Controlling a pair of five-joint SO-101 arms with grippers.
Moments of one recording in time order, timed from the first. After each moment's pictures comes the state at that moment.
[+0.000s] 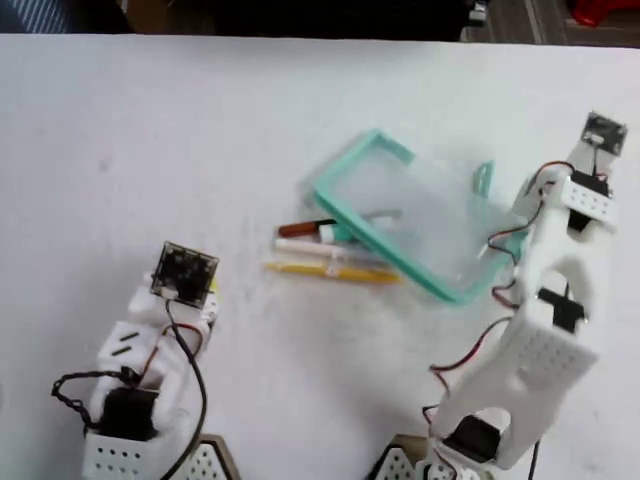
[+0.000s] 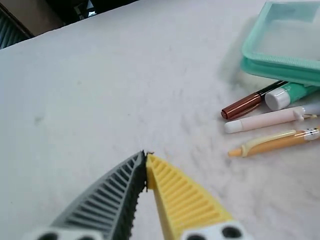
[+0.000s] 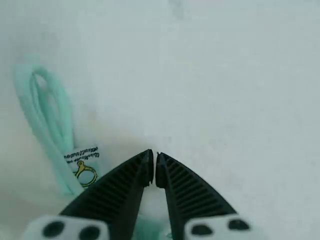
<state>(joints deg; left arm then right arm) 1.2 -104.4 92.0 52.2 -12.1 22.9 31.5 -9.4 56.1 0.9</state>
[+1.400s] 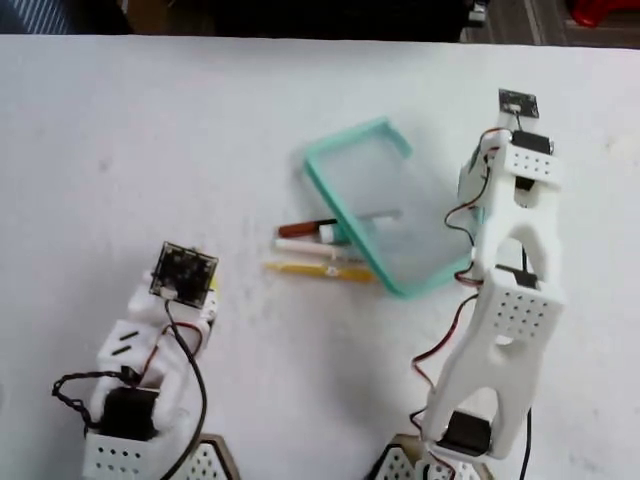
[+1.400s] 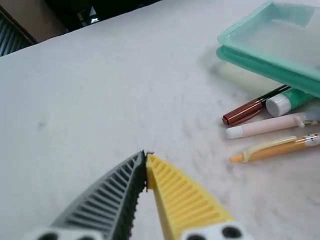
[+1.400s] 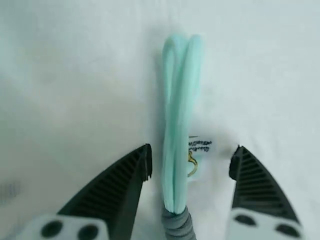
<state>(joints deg) 1.3 -104.4 92.0 50.9 -12.1 11.8 44.1 -29.8 71.5 8.0</state>
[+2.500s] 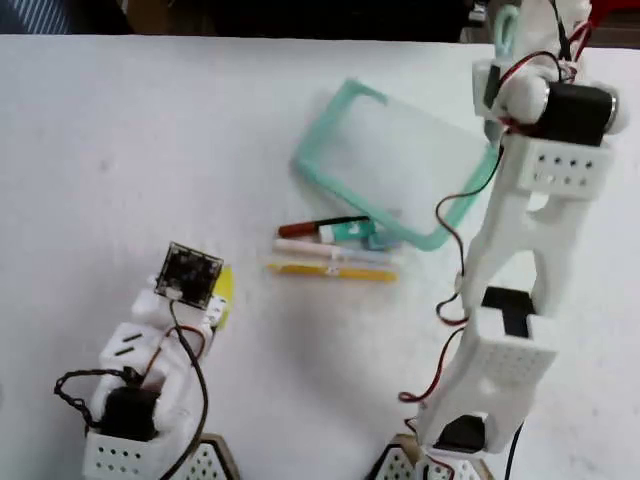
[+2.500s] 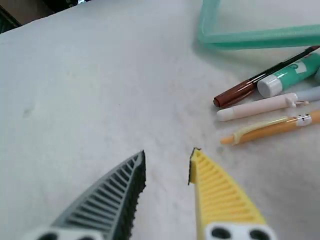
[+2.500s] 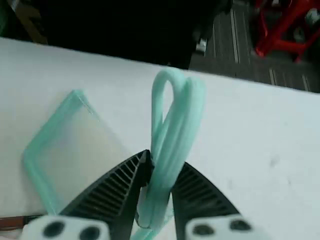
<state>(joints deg) 2.3 -104.4 92.0 55.0 -11.9 2.3 20.3 -73.5 97.1 16.3</state>
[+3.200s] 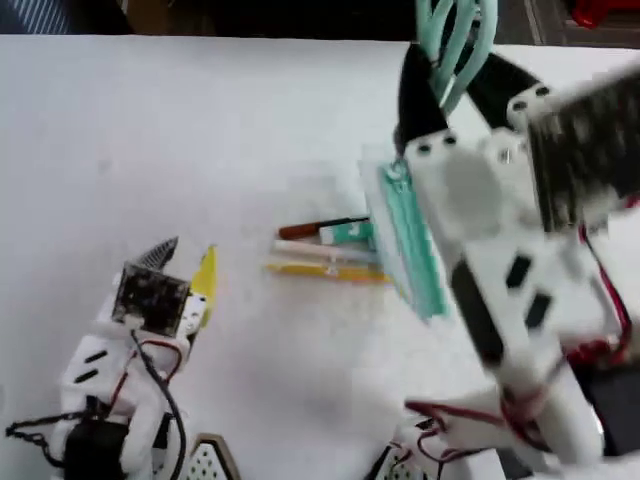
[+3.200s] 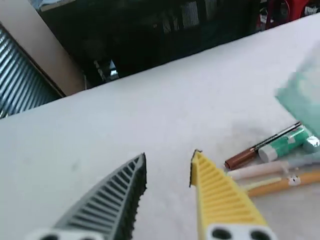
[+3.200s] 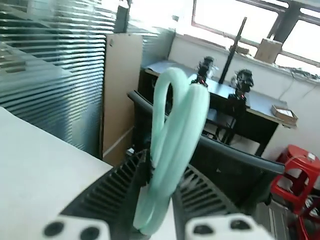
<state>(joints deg) 2.3 -104.7 71.2 62.6 -11.9 -23.0 -11.8 -76.9 97.4 16.3</state>
